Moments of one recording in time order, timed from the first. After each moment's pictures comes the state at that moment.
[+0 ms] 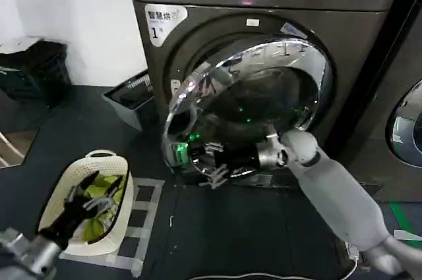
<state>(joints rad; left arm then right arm) 1.53 -1.06 -0.87 -2.06 -0.72 0.22 0.47 -0.53 0.98 0.02 1.62 0.63 -0.26 -1.32</state>
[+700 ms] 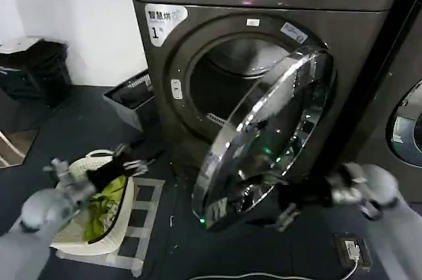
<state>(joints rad) 0.92 -0.81 -0.31 -1.71 -0.83 0.12 0.65 -1.15 0.92 0.79 1.81 0.60 -0.09 -1.46</state>
